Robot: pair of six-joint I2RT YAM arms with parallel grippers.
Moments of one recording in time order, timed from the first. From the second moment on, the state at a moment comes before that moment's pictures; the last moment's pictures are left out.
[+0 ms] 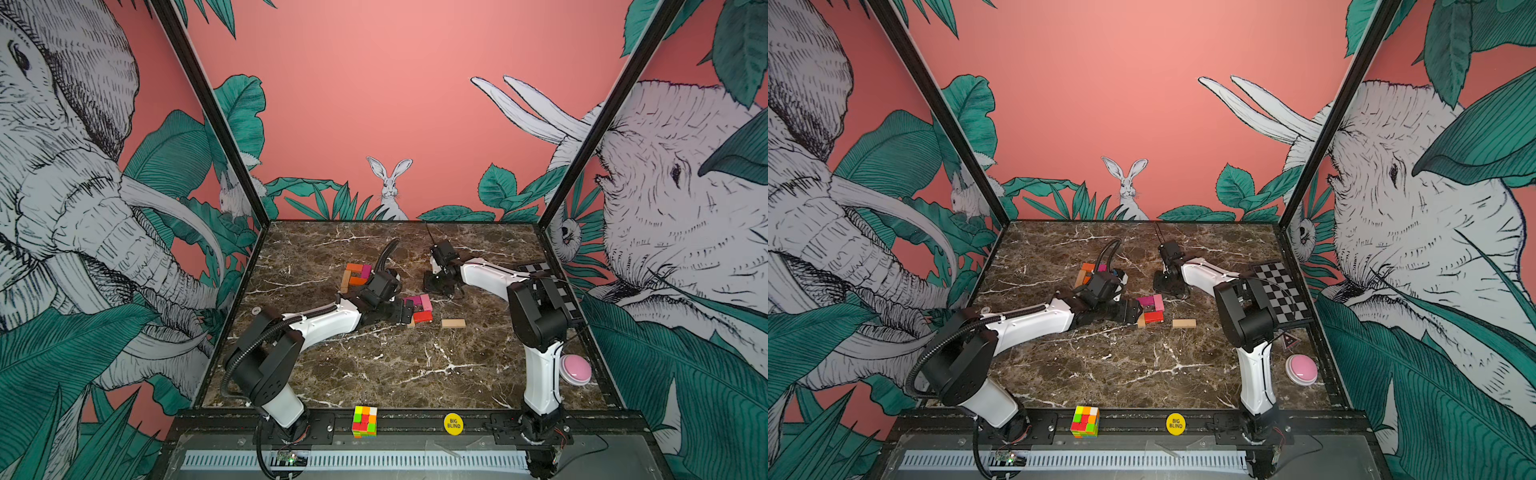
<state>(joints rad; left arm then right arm) -0.74 1.61 0.93 -0.20 0.06 -0.48 0.48 2.05 1.46 -0.56 -0.17 0.50</state>
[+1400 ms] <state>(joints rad) -0.63 1.79 0.85 0.22 0.43 -0.74 0.42 1.94 1.24 -0.46 -0.19 0.48</state>
